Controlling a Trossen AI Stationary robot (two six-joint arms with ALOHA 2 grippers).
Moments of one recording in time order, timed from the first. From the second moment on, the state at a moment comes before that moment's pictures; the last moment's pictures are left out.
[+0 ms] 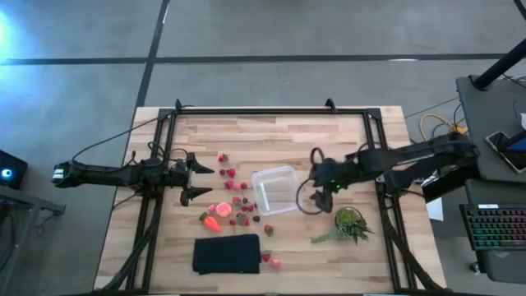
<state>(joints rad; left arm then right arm) -0.02 0.27 0.00 0.12 -0.02 -0.18 0.15 1.30 1.01 -0.75 0.01 0.51</state>
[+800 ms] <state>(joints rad) -0.02 0.27 0.00 0.12 -0.02 -0.18 0.32 1.67 1.40 -0.91 0.07 0.59</state>
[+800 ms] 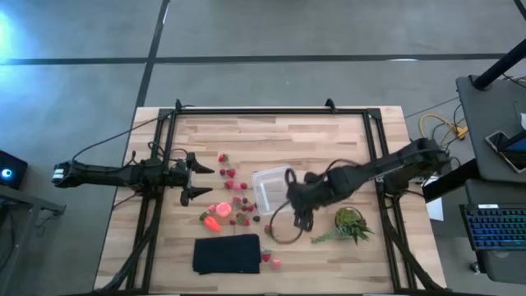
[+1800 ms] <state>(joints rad) -0.02 0.27 0.00 0.12 -0.02 -0.18 0.60 2.01 1.50 -0.59 0.13 0.52</state>
